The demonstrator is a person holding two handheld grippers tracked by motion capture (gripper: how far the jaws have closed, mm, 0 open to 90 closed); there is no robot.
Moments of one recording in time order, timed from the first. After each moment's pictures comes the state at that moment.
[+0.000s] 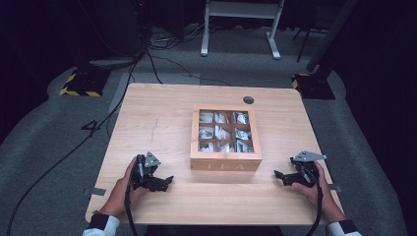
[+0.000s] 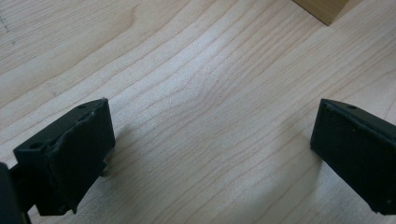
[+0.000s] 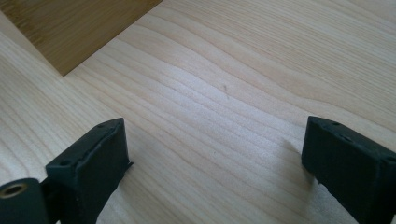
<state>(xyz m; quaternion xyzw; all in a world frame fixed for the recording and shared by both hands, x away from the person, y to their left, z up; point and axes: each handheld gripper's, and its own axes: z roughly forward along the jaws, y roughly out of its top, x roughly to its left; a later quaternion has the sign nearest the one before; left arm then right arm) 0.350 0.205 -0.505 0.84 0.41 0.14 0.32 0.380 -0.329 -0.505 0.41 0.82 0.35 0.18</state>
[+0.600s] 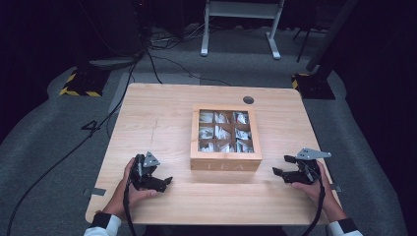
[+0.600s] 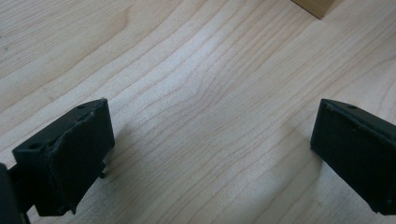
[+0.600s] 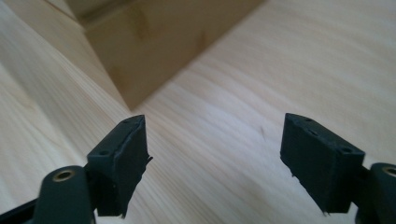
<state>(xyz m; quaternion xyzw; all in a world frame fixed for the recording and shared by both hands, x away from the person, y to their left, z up) 0.352 0.209 -0.505 0.85 0.39 0.14 0.33 0.374 -0.320 -0.477 0.37 0.82 0.40 0.15</state>
